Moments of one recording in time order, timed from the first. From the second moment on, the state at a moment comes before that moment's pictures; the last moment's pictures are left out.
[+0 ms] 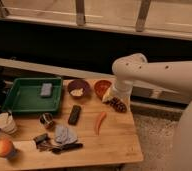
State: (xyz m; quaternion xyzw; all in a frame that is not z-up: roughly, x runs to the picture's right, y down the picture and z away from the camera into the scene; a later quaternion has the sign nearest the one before) arm 0.124 0.069 0.729 -0.22 0.21 0.76 0.58
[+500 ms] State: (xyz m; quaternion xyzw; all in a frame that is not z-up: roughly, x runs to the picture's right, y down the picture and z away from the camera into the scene) arm 0.092 0.097 0.756 -0.24 0.21 0.72 0.62
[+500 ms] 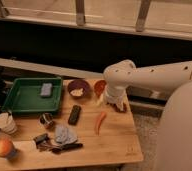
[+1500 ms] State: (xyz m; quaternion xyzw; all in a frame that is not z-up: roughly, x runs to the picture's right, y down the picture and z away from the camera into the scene) arm 0.034 0.149 0.829 -0.32 0.26 0.65 0.64
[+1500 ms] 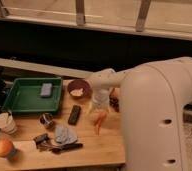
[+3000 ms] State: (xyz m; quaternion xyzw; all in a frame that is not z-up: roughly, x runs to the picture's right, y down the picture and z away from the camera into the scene) arm 0.035 0.155 0.830 -0.31 0.25 0.63 0.67
